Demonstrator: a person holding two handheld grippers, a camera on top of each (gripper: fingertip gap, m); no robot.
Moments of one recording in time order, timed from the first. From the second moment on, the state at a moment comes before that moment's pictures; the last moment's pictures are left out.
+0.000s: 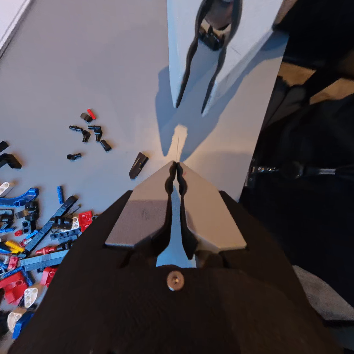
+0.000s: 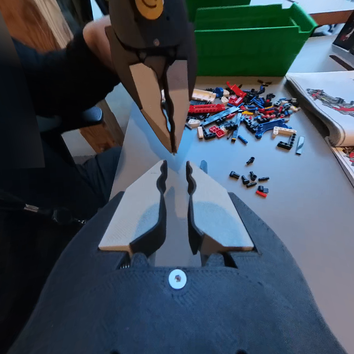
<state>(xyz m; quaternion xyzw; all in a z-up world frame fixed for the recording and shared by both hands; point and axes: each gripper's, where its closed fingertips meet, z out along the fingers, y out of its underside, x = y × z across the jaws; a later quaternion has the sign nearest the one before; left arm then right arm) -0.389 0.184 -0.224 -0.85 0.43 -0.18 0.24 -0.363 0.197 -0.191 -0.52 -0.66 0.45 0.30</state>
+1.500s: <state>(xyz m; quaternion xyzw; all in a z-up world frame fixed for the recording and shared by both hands) -0.391 0.177 -0.234 -0.85 0.44 -0.17 0.22 -0.387 0.188 -0.222 -0.55 -0.66 0.42 0.28</state>
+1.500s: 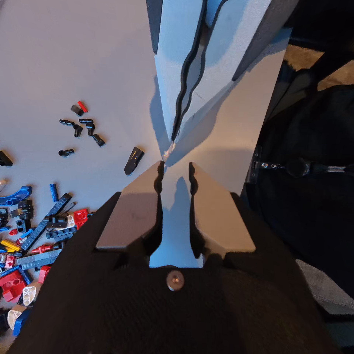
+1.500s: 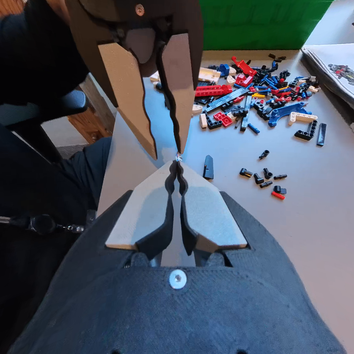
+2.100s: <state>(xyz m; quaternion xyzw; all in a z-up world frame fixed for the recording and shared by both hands) -0.429 0.205 -0.238 -0.85 0.40 -0.20 0.27 -0.380 0.200 -0.204 -0.57 -0.58 0.53 0.23</state>
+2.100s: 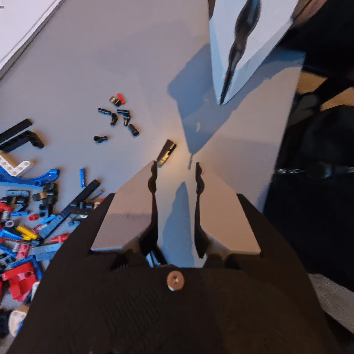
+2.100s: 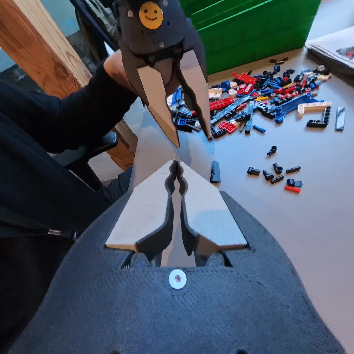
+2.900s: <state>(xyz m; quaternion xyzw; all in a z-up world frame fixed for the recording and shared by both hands) -0.418 0.217 -0.289 -0.86 0.40 -0.14 0.28 -0.392 0.231 -0.209 -0.64 -0.50 0.56 0.17</state>
